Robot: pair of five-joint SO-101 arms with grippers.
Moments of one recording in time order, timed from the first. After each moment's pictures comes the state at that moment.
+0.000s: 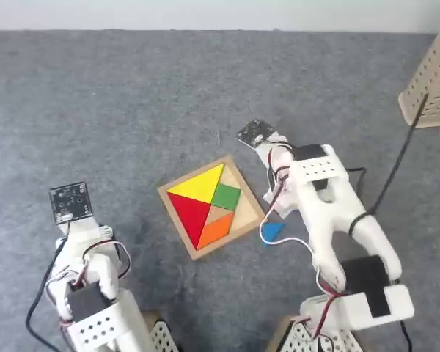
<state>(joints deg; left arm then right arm) -32.1 -103.7 97.2 67.3 -4.3 -16.5 -1.3 30.7 64.0 30.1</state>
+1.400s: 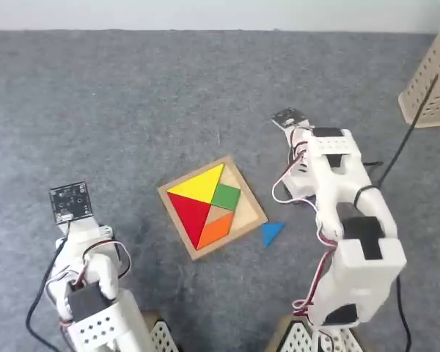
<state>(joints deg) -32.1 -103.7 97.1 67.3 -4.3 -7.5 14.5 17.6 66.8 21.1</state>
